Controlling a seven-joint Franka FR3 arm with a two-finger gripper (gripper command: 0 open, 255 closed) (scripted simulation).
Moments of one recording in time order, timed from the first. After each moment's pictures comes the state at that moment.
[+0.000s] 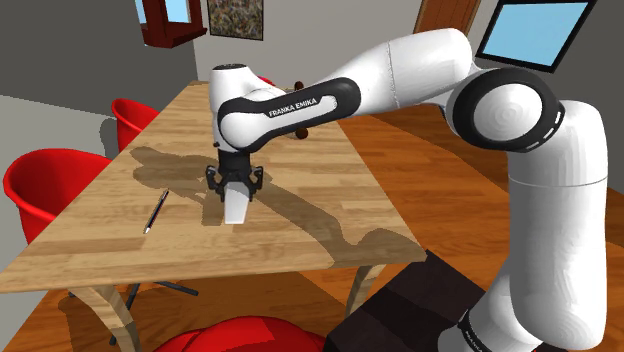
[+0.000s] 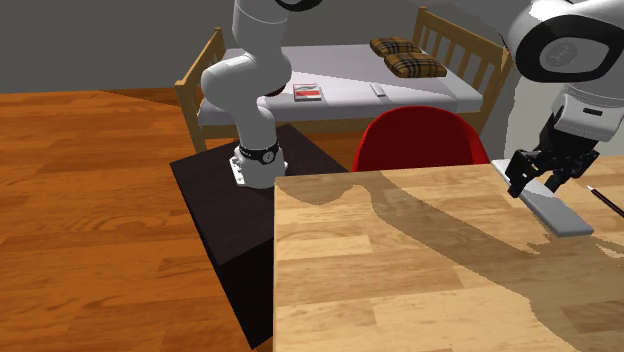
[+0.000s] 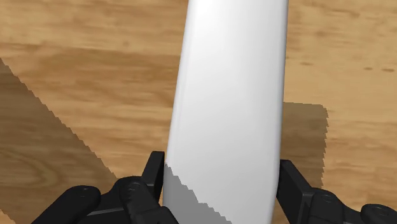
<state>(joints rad) 0.20 0.47 0.35 -1.57 -0.17 2.02 1.09</state>
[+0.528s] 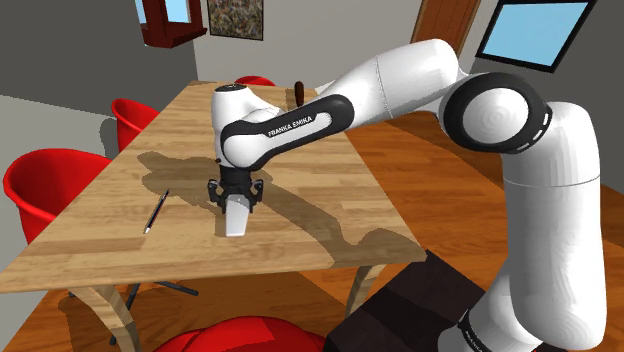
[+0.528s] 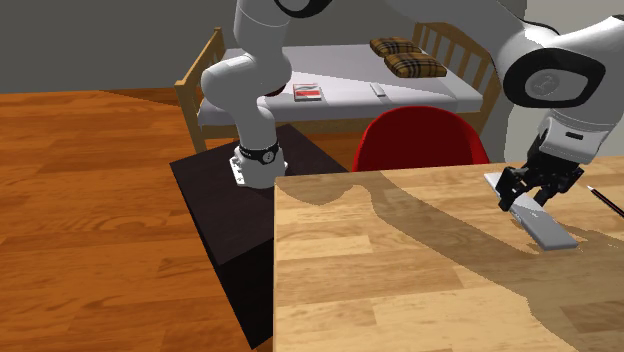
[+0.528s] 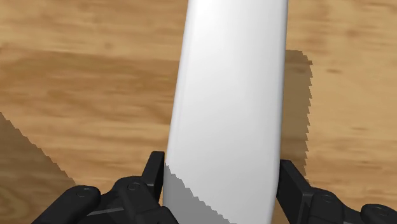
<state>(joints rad) 0.20 0.51 0.34 -1.62 -0.19 2.11 1.10</state>
